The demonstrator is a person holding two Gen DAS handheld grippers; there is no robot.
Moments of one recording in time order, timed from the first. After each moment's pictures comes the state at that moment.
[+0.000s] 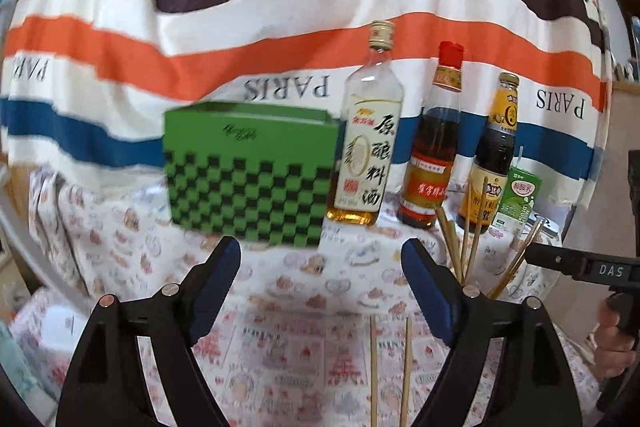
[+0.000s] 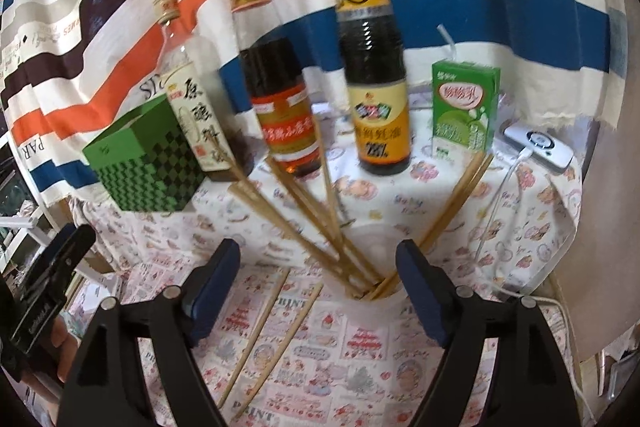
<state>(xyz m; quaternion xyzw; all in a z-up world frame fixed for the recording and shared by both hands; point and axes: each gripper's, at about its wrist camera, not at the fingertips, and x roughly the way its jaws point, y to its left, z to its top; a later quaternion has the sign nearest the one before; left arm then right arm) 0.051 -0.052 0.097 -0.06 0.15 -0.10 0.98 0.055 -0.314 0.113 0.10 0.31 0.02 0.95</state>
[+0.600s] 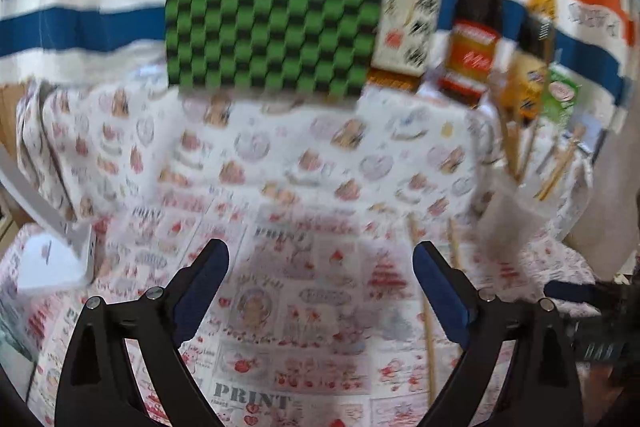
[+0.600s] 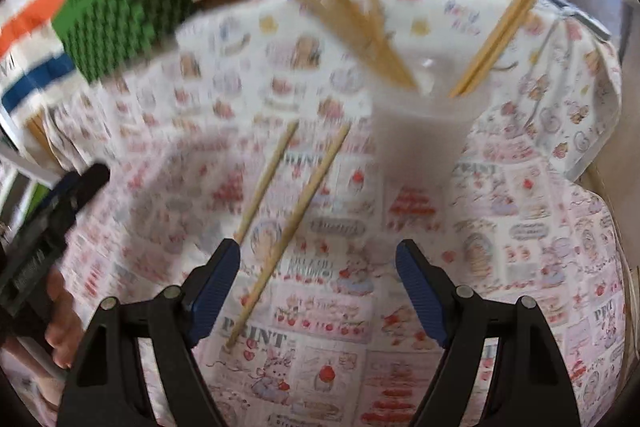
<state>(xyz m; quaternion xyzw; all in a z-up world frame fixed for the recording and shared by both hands) 0.088 -0.041 -0.001 -0.04 0.29 -0.09 0.95 0.059 -0.249 -0.014 0.07 0.46 0.01 0.88</state>
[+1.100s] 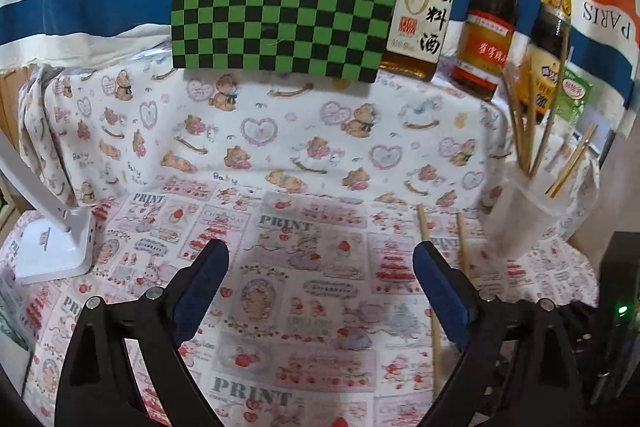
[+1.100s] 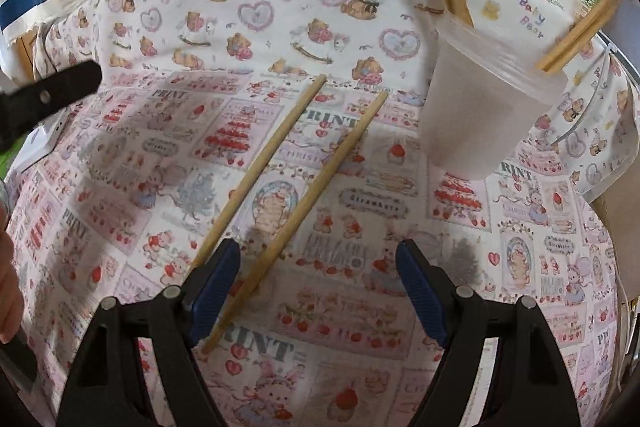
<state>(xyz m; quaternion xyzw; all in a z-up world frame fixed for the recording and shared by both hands) 0.089 -0.041 -0.003 -0.05 0.31 -0.09 0.95 0.067 -0.215 -0.049 -0.02 0.47 0.01 0.89</state>
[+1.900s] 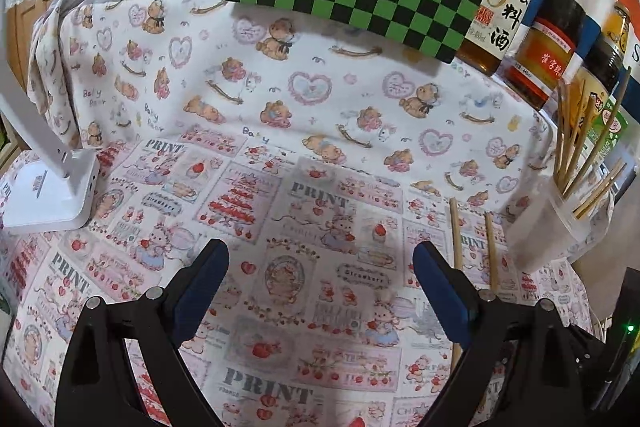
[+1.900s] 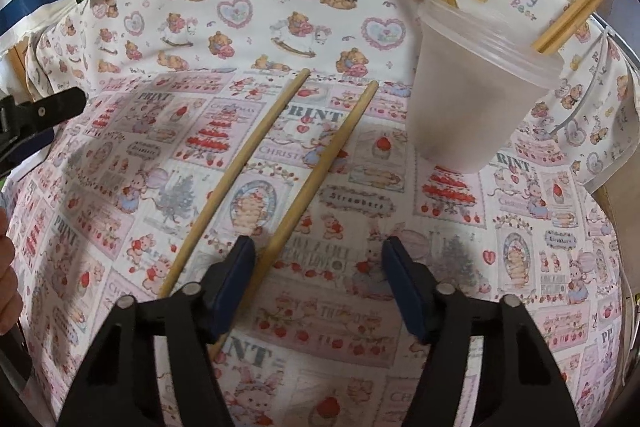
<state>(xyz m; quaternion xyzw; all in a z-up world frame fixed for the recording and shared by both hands) 0.113 -0.012 -0.027 -0.12 0.37 -0.05 0.92 0.073 -0.232 -0.050 0.00 0.48 0.00 0.88</state>
